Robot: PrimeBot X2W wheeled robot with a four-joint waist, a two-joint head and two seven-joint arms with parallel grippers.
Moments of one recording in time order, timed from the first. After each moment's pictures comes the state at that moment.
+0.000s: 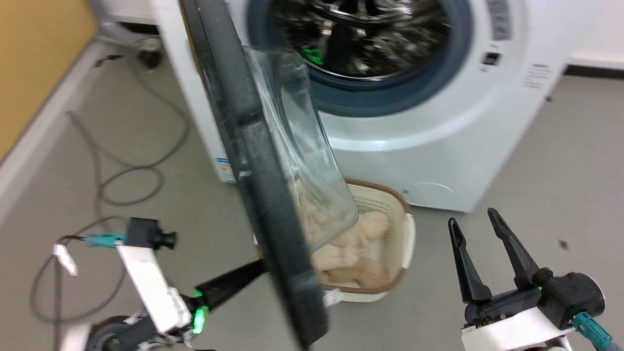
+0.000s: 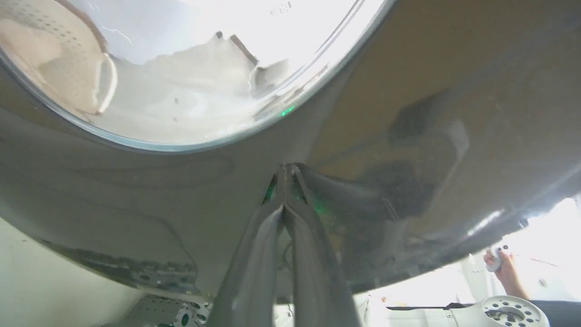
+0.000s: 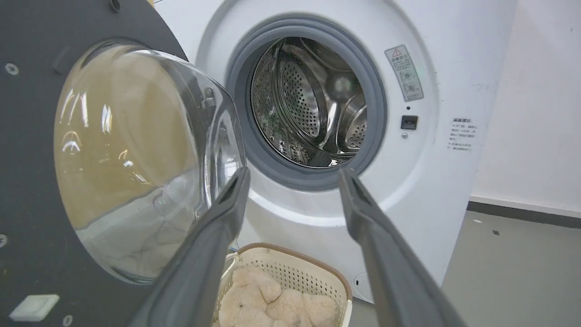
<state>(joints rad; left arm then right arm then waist) -0.12 0.20 0.01 -0.07 -1.52 -0.09 0.98 -0.02 -0.09 0.13 -0.03 0.15 0.13 -0.26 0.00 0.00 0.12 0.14</state>
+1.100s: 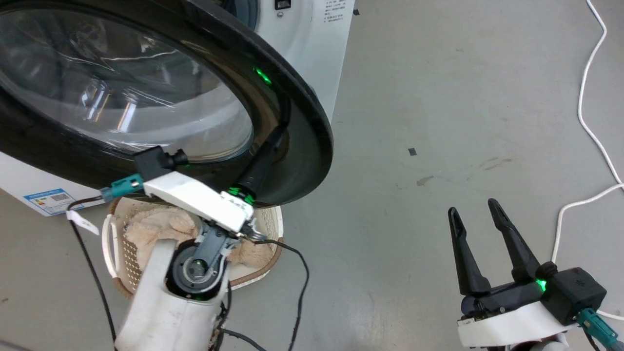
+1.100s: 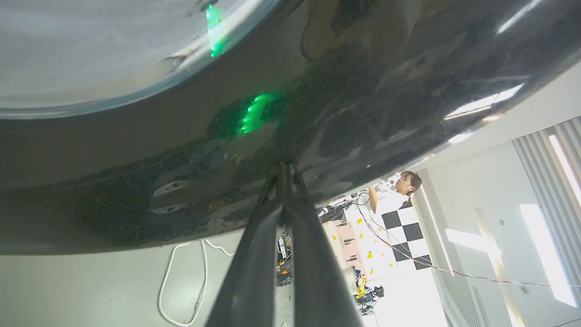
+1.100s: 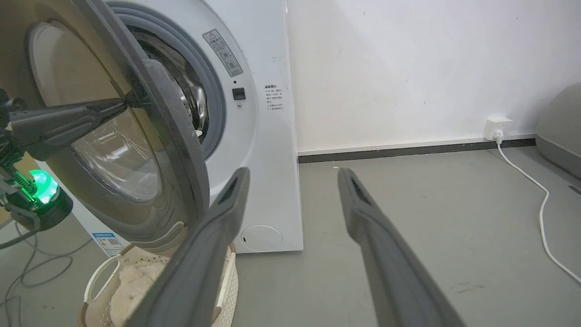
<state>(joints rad) -0.45 0.05 -0.18 0.18 -1.34 -0.13 0.25 -0.03 -0.06 0.12 -0.06 0.17 0.13 -0.26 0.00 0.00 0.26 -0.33</state>
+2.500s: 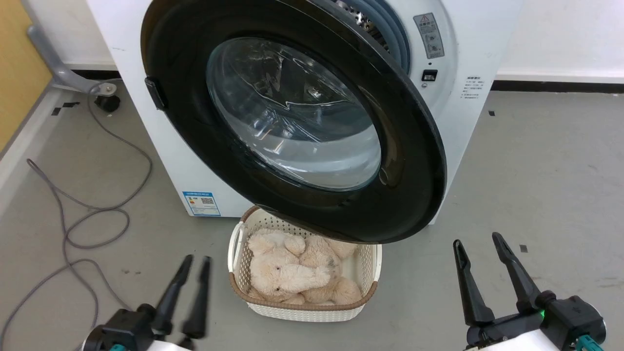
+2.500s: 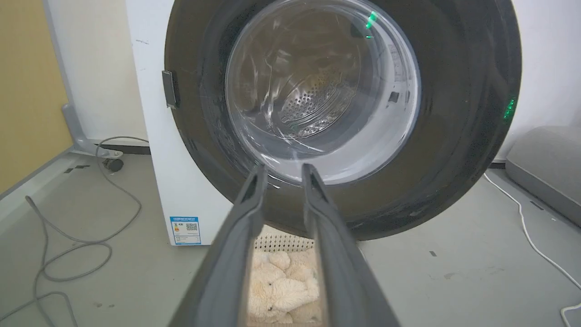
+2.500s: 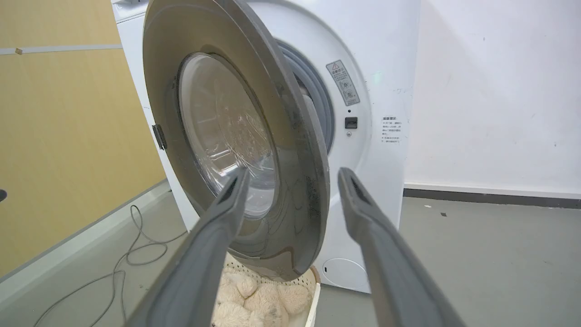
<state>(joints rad) 0.08 0.19 -0.13 0.02 -0.30 -0.09 -0.26 0.07 -0.06 0.09 -0.05 0.15 0.13 -0.26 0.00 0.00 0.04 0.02</state>
